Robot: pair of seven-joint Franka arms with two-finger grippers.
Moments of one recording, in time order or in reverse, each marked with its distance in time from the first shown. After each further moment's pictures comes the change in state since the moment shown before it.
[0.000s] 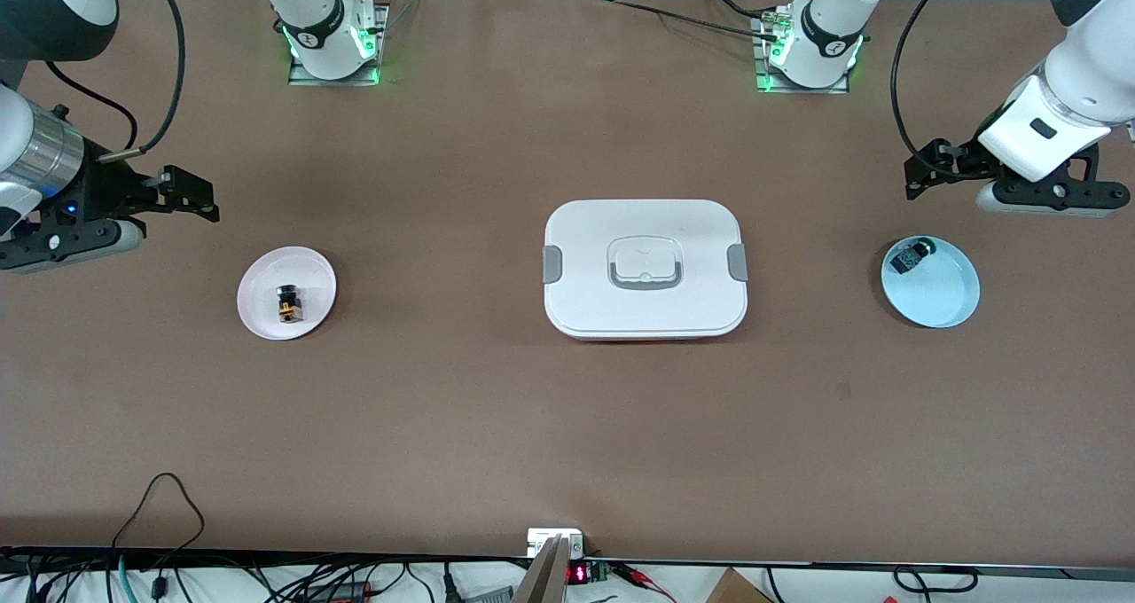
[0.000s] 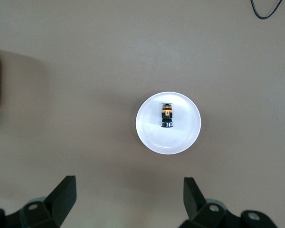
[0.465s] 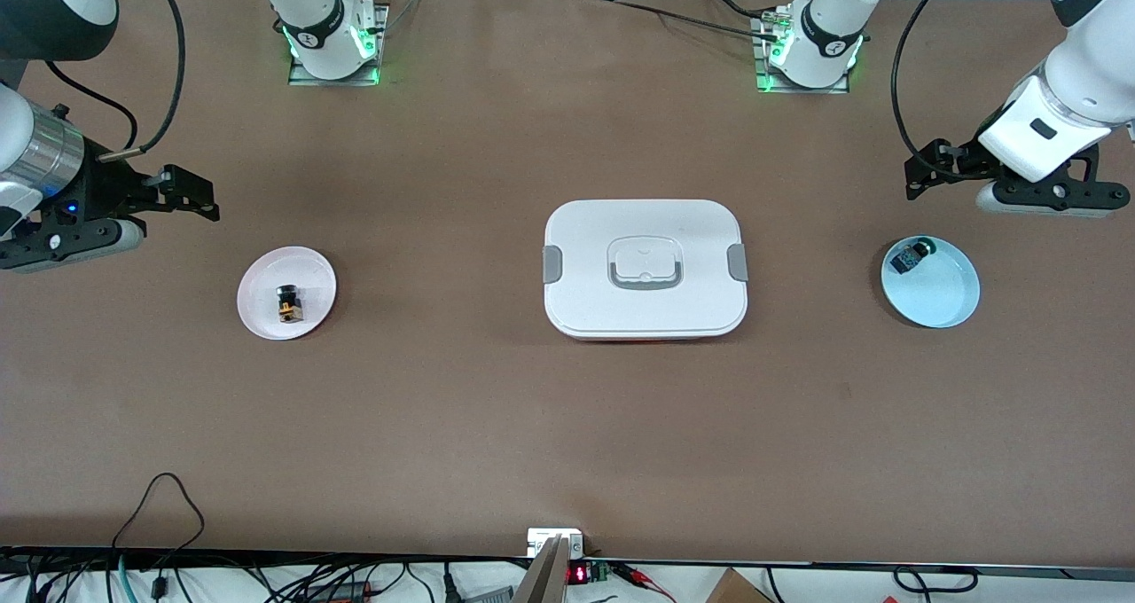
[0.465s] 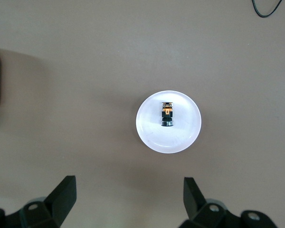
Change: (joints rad) left arm 0.000 0.001 0.001 -0.001 0.000 0.000 0.004; right arm 0.000 0.000 0.000 0.000 0.000 -0.006 0.000
